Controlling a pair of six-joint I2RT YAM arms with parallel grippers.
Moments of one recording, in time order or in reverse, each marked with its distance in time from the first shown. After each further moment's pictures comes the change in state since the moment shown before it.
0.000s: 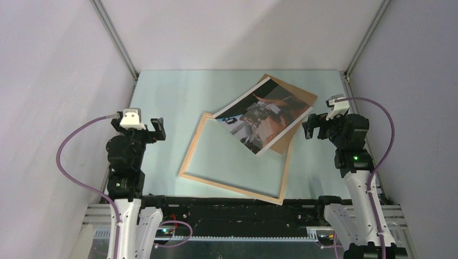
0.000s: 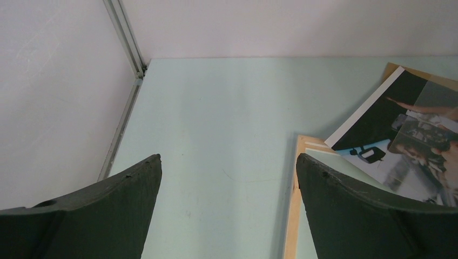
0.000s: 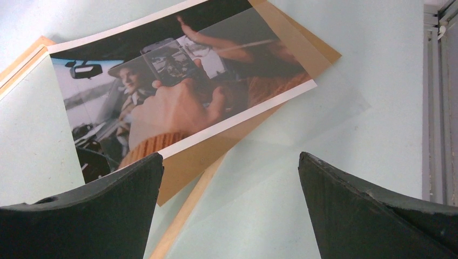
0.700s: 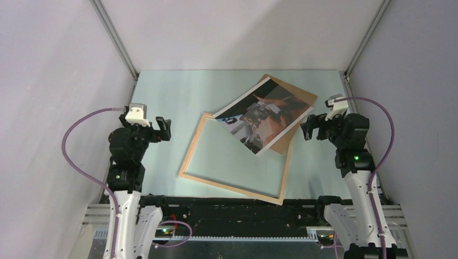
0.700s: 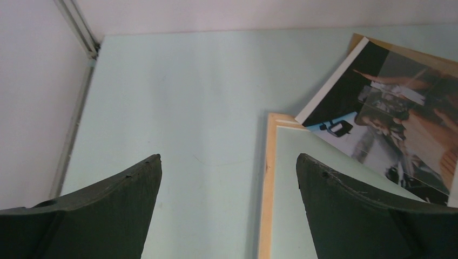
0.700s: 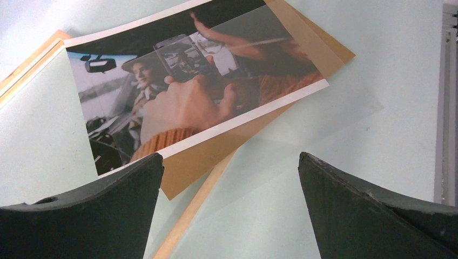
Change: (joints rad) left arm 0.000 0.071 0.047 -0.062 0.115 -0.027; right arm 0.005 -0.005 0.019 -0.037 -0.038 0.000
